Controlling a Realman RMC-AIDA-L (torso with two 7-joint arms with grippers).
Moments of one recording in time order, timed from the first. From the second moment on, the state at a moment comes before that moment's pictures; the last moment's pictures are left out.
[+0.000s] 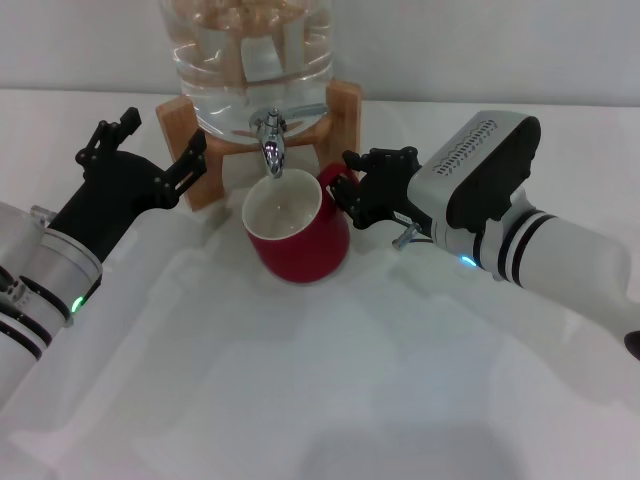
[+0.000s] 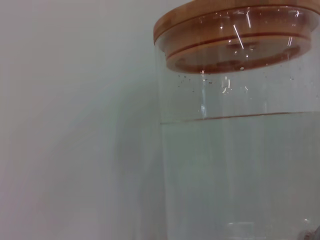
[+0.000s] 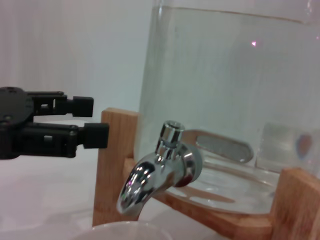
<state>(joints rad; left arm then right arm) -0.42 -2.11 1.55 0.26 -2.93 -1.08 2.81 0.85 2.03 0.48 0.51 -2.25 -0.51 0.07</state>
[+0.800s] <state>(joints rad) -0.42 -2.11 1.57 0.26 -2.93 -1.08 2.81 0.86 2.03 0.48 0.50 -2.18 -0.49 0.07</state>
